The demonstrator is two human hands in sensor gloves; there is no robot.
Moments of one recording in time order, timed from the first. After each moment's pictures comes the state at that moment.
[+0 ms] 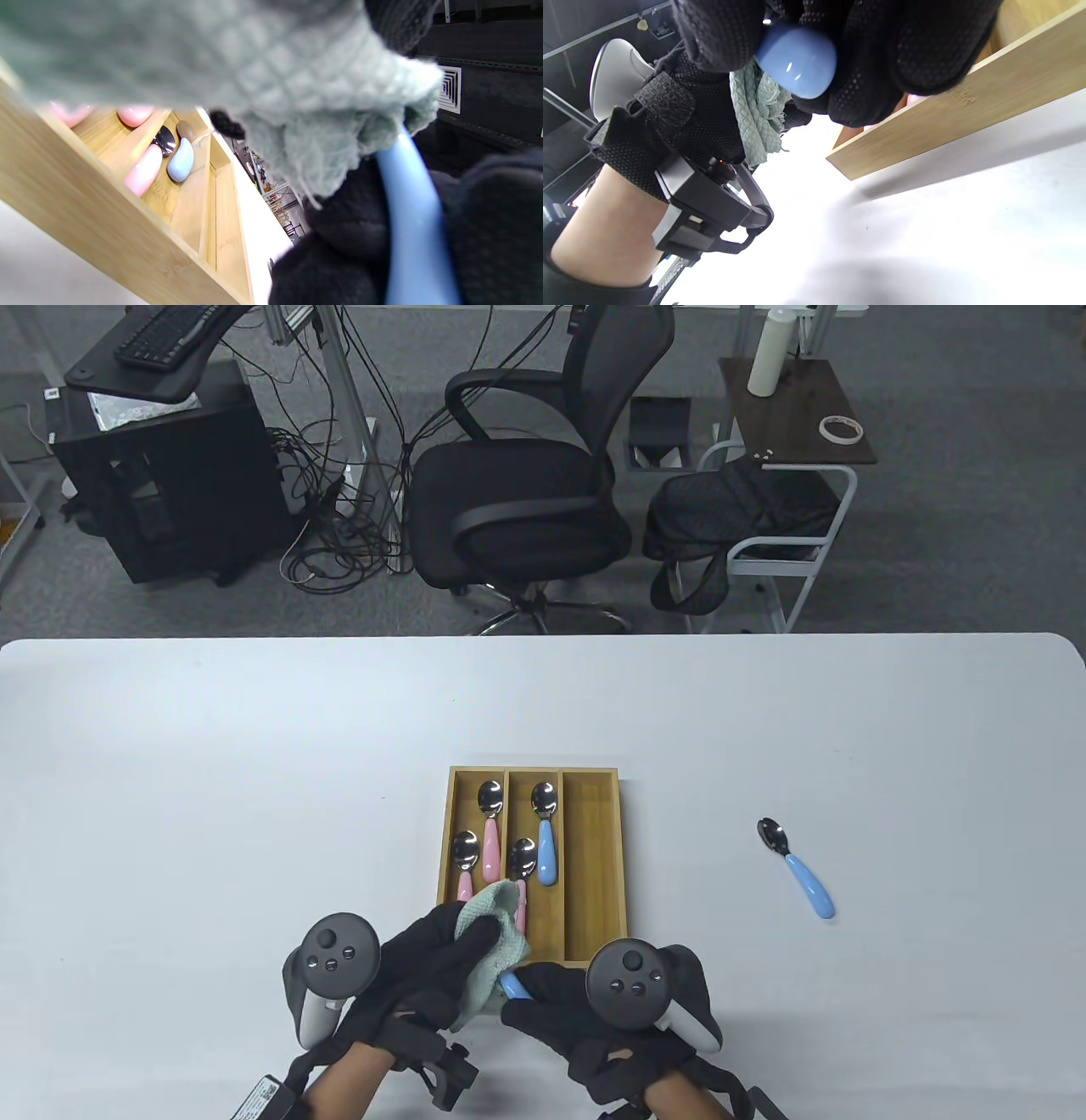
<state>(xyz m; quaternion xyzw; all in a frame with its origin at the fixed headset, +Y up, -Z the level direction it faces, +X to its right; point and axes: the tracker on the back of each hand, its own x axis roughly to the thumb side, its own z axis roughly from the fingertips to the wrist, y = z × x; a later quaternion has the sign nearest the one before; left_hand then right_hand) -0.179 -0.717 -0.245 -0.02 -0.13 0.54 0.83 0.051 -0.711 -0.220 0.24 0.16 0.88 0.37</state>
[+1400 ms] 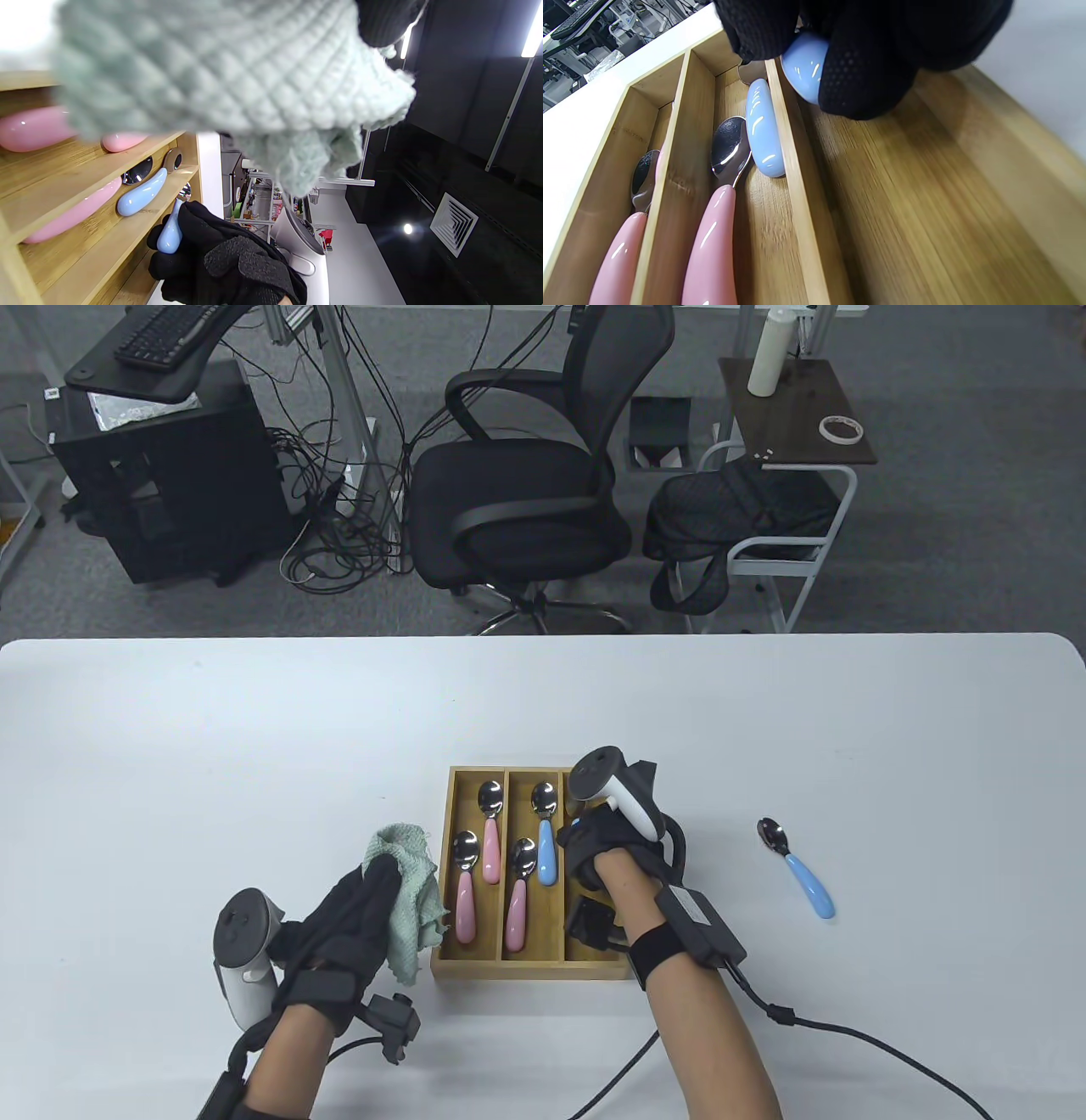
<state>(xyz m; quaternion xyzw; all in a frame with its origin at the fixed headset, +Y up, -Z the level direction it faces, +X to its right) -0.245 -0.726 -0.266 -0.05 -0.01 0.73 0.68 0.054 -0.738 -0.413 -0.09 0.30 0.93 0.21</state>
